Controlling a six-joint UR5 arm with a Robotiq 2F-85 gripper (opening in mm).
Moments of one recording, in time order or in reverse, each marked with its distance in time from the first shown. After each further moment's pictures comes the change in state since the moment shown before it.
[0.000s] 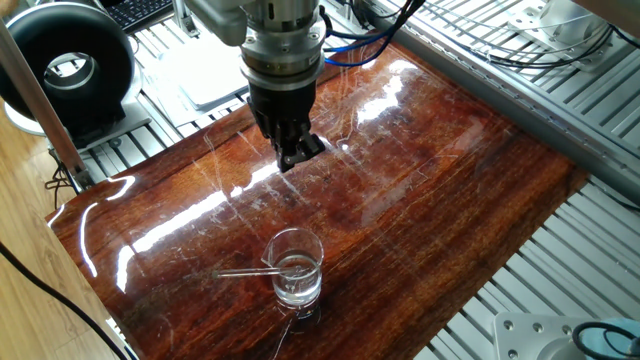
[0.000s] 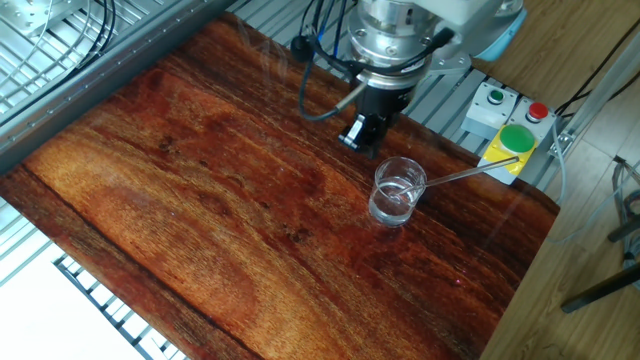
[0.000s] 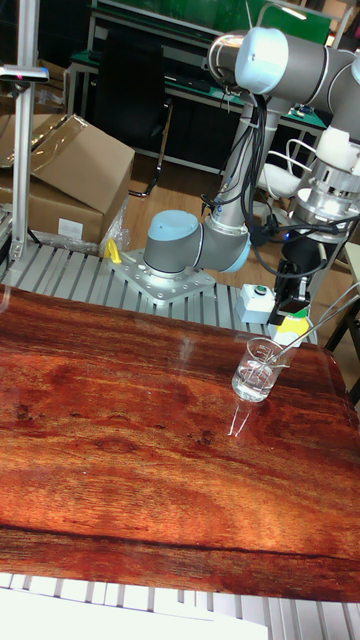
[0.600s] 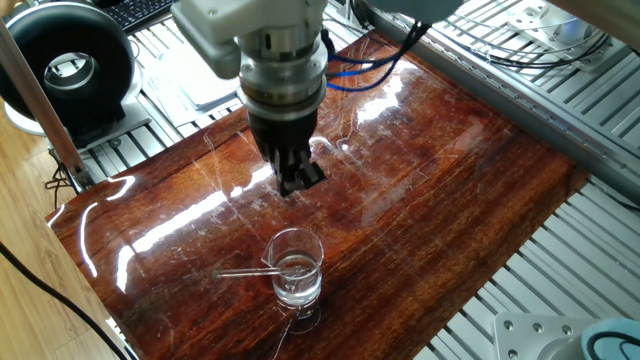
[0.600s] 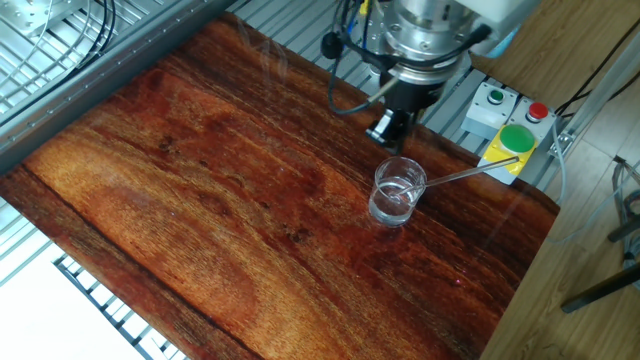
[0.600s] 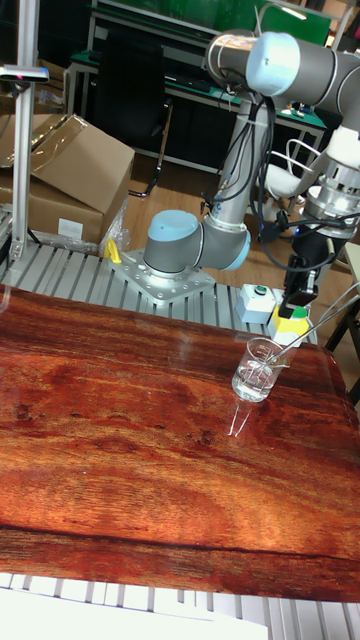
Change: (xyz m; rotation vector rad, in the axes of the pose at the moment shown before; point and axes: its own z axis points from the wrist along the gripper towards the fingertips) arm -0.020 0.026 0.005 0.012 0.003 0.041
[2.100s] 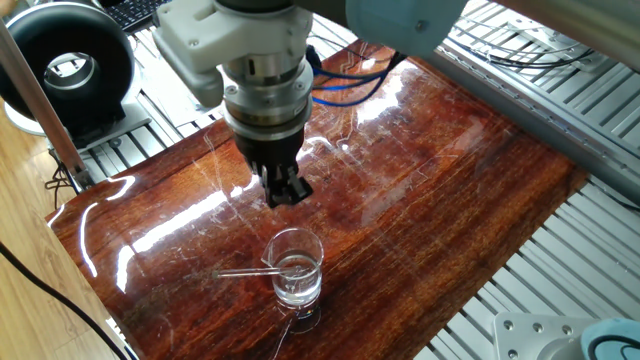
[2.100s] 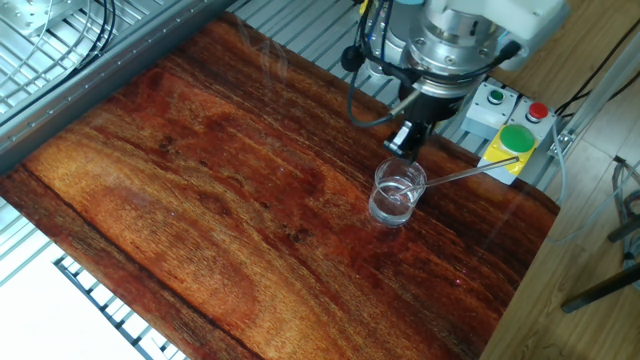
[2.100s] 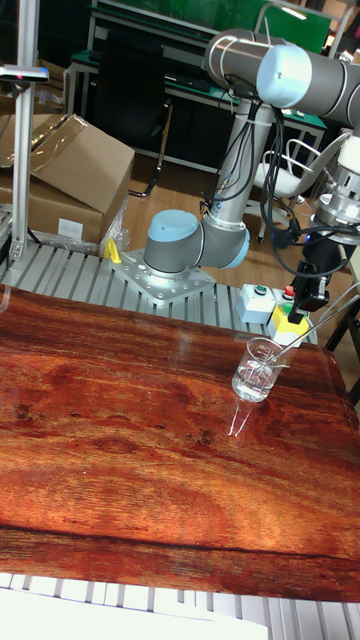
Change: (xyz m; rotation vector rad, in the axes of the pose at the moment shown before) arm -0.014 -0.004 0.007 0.016 0.011 -0.060
